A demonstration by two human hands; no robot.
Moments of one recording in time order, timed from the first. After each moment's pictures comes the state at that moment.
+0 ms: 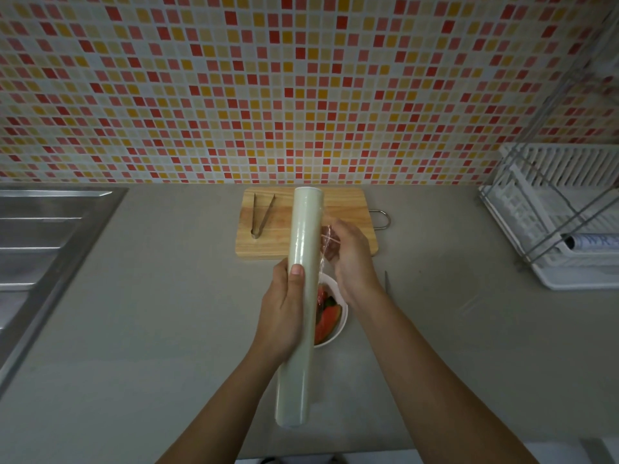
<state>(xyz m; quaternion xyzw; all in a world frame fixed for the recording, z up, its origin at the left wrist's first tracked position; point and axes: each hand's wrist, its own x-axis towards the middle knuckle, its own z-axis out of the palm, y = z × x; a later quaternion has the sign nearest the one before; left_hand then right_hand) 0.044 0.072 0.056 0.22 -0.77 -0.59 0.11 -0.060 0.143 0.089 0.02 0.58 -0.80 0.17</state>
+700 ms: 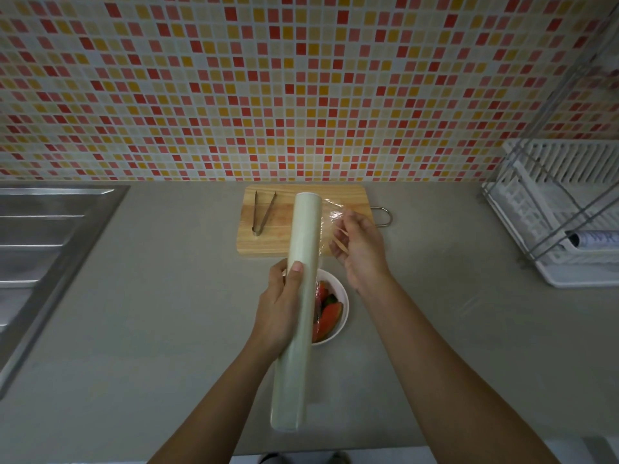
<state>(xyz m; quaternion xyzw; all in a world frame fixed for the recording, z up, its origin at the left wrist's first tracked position) 0.043 0.065 0.050 0.25 -0.74 -0.62 0.06 -0.077 0.150 0.086 0.09 0.55 -0.82 0.16</state>
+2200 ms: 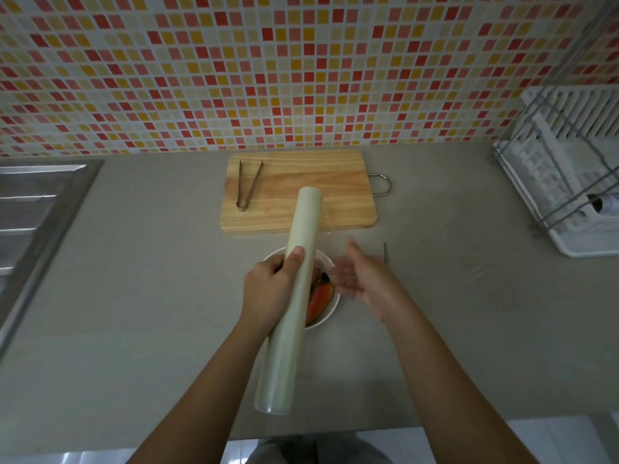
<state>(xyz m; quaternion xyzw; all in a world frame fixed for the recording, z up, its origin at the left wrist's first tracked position) 0.015 0.065 0.030 0.31 -0.80 -0.50 0.05 -0.064 0.203 0.027 0.15 0.68 -0.64 0.34</state>
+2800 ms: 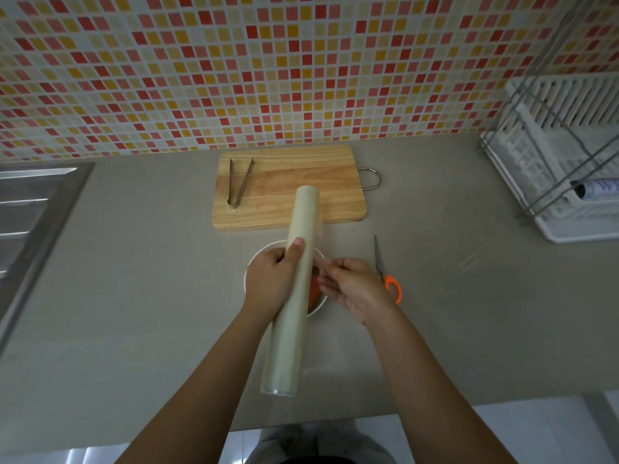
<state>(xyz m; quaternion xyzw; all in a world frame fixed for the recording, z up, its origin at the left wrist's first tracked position) 0.001 0.076 0.024 0.31 -0.84 -0.45 0.04 -0.042 0.202 0.011 0.15 0.62 -0.70 0.32</state>
